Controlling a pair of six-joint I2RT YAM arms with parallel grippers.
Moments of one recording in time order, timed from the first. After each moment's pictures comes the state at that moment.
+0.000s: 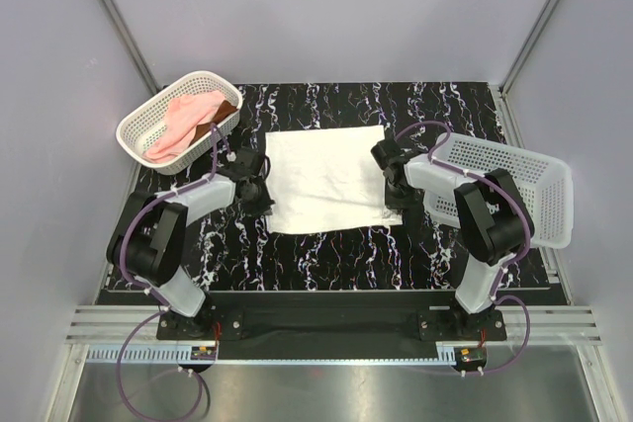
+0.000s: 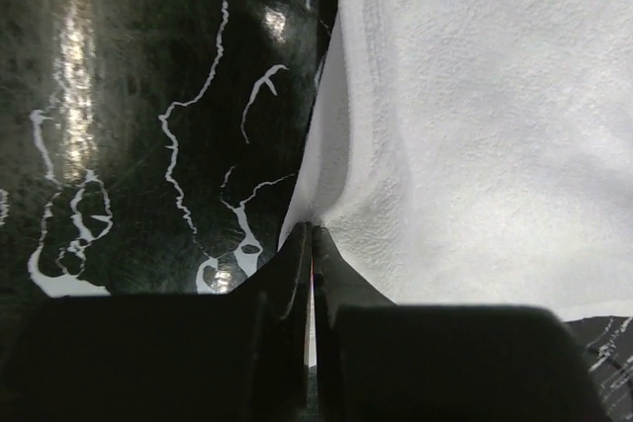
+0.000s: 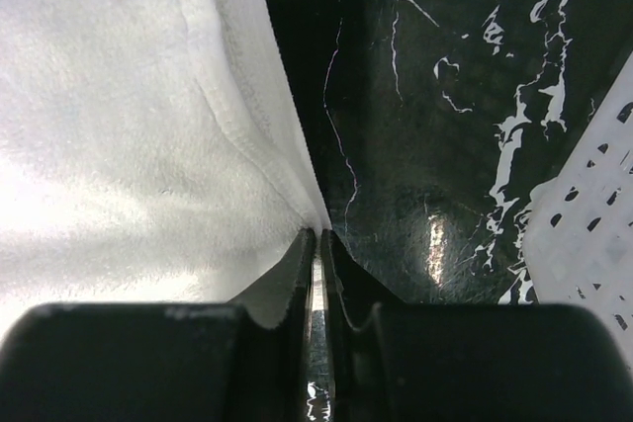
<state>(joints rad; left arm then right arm) -0.37 1.62 0.88 -0.40 0.02 -0.72 0.46 1.81 1.14 -0.69 0.28 0.52</state>
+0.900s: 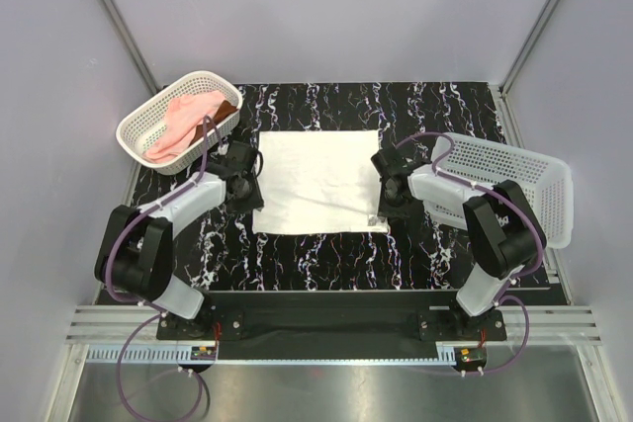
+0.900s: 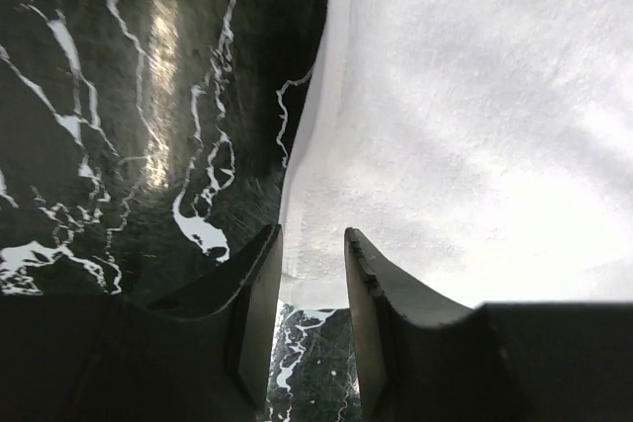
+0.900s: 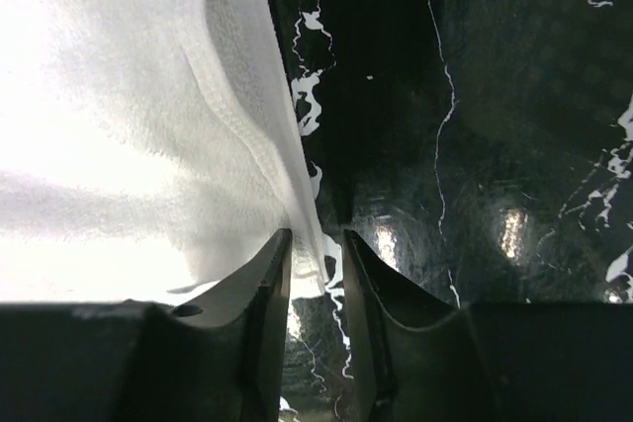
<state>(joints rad) -0.34 1.52 0.94 -0.59 -0.11 -0.60 0.50 1.71 1.03 -0.62 0.13 0.64</state>
